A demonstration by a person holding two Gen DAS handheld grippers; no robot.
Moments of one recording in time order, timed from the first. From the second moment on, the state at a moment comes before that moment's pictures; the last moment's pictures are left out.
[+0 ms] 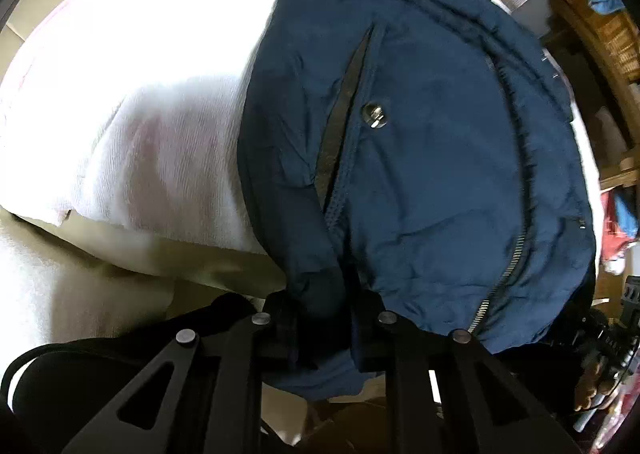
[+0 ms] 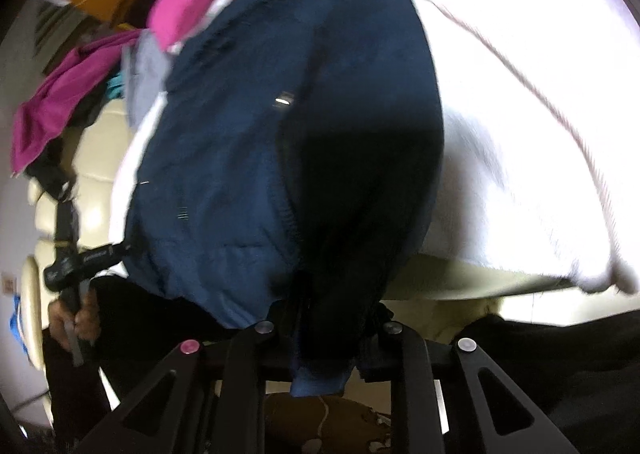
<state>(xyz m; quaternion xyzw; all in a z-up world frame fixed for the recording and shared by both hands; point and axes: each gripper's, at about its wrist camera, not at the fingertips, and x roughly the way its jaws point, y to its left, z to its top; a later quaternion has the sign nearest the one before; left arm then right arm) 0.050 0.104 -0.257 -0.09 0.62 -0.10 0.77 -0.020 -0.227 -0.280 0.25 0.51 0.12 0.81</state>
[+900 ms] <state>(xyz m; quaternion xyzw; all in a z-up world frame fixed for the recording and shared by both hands) 0.132 0.132 -0.128 -0.17 0.51 -0.22 0.81 0.055 -0.264 -0.173 0.28 0.36 0.14 0.88</state>
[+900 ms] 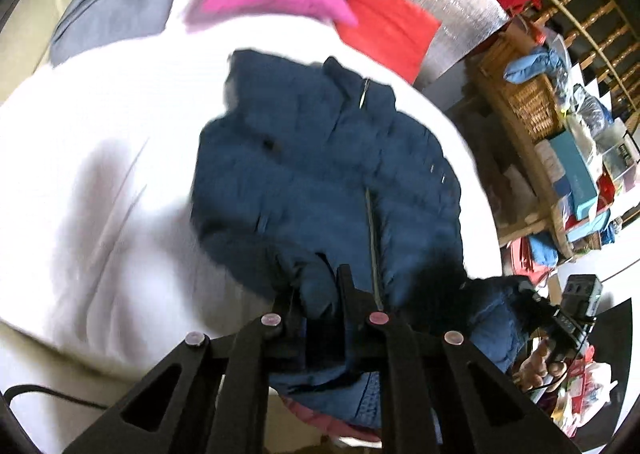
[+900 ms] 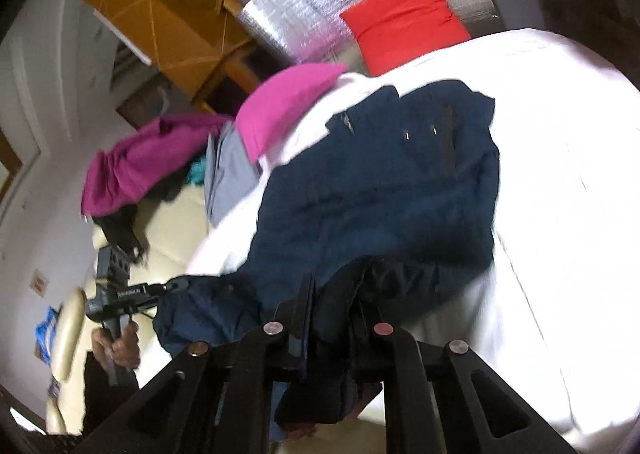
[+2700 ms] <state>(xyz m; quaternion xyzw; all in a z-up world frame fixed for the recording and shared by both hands) 0.478 0.082 -0.204 -0.26 0.53 -0.16 0.79 0.356 -0.421 -0.274 0.61 0.23 0.11 0.75</state>
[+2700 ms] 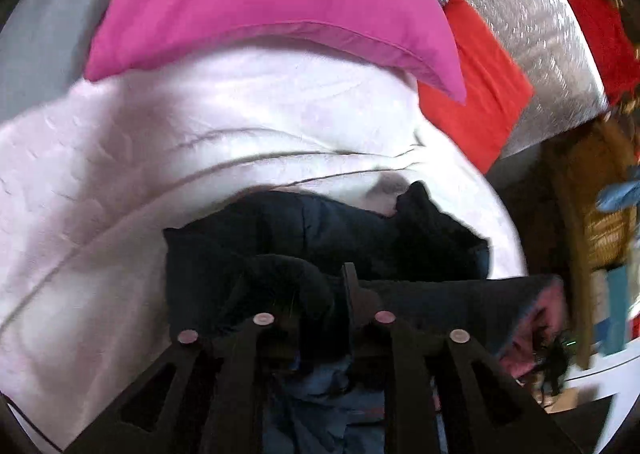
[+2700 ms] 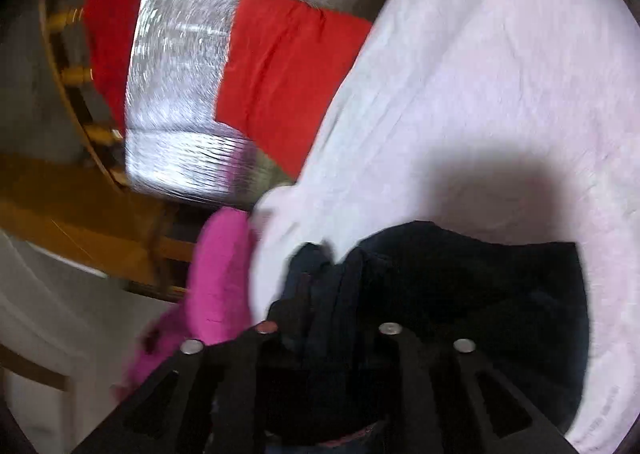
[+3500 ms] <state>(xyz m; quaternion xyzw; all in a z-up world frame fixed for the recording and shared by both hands) 0.234 0.108 -0.202 -0.37 0.42 -0.05 0.83 0.177 -0.332 -0.231 0.52 0.30 0.07 0.80</state>
